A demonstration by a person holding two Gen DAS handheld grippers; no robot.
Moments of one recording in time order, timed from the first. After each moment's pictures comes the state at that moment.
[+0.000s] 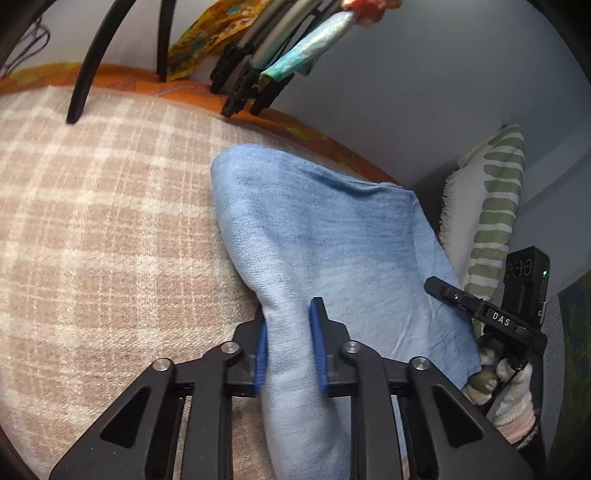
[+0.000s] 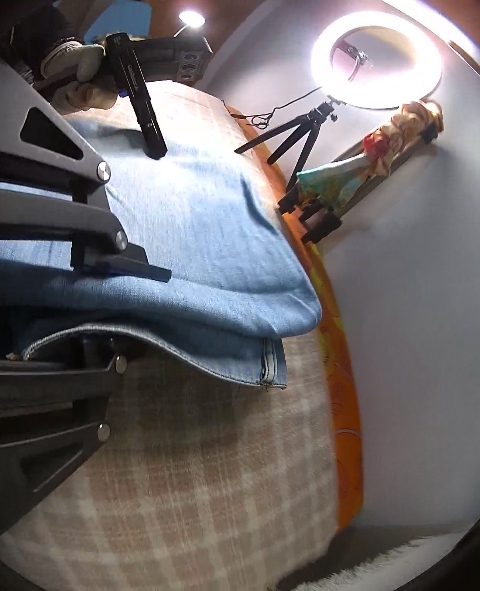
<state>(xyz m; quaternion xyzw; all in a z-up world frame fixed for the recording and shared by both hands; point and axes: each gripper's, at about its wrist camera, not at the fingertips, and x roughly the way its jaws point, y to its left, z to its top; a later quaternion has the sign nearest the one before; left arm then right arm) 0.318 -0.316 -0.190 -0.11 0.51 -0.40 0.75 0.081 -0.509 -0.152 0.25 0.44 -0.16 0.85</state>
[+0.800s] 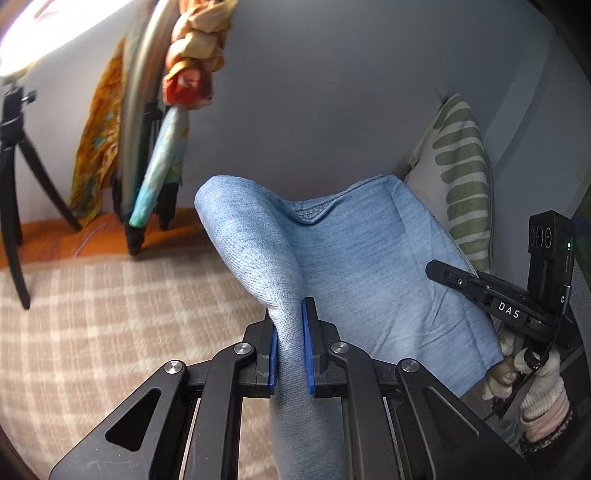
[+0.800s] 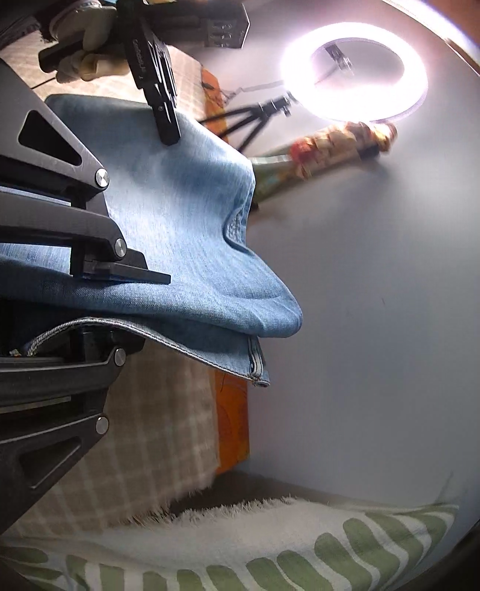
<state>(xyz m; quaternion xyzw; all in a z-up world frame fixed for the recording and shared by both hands) 0.330 -0.403 -0.115 -0.01 0.40 -0.46 0.79 0.066 -0.520 -0.069 0.12 0.37 -0.26 0.88</state>
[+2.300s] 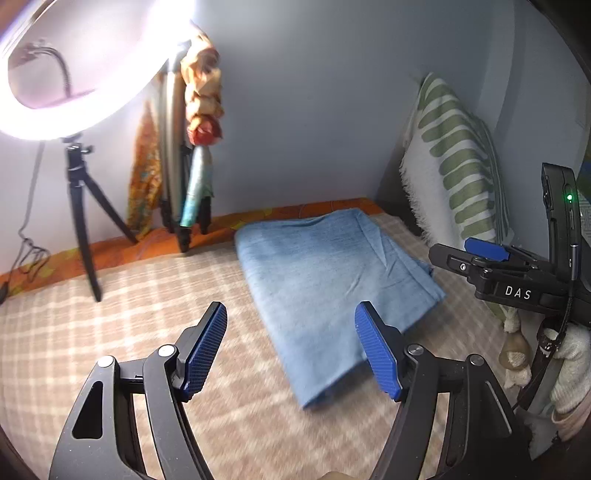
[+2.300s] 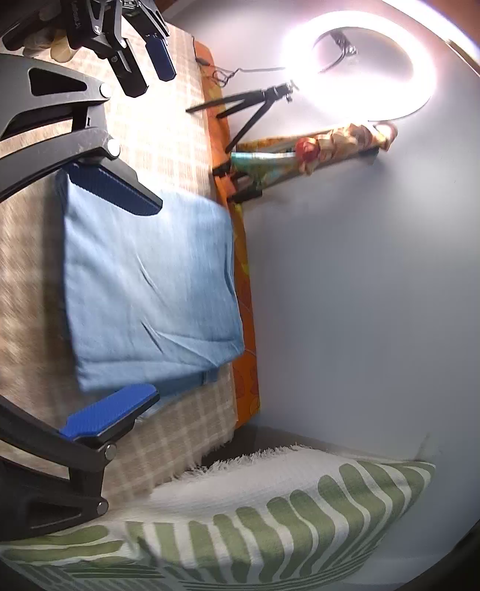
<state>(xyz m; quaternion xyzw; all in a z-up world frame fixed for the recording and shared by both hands) 0.255 -0.336 -0.071 0.07 0.35 -0.43 0.83 0.052 -0.434 -0.044 0.11 0.36 -0.36 0.85</state>
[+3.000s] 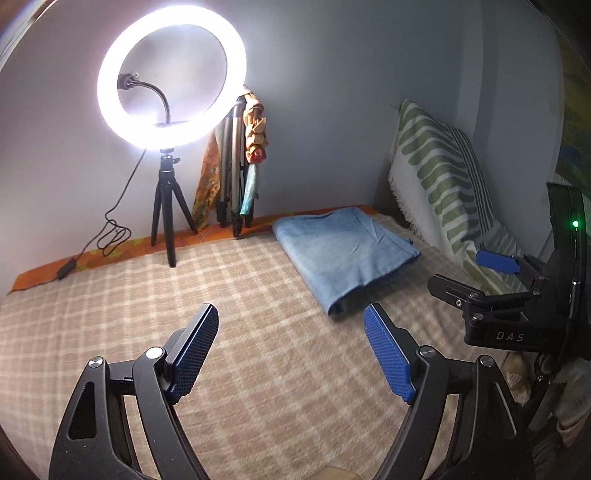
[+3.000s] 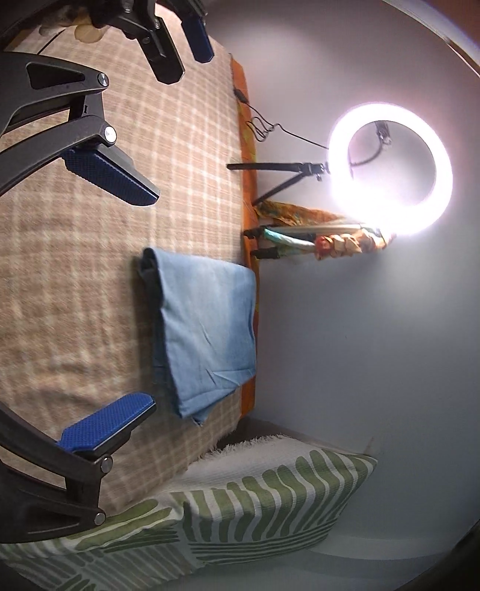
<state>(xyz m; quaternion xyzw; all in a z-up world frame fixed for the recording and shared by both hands) 0.168 -0.195 -0.050 0.08 0.28 -0.42 0.86 0.019 -0.231 -0.040 0.04 0.35 -0.38 0.85</state>
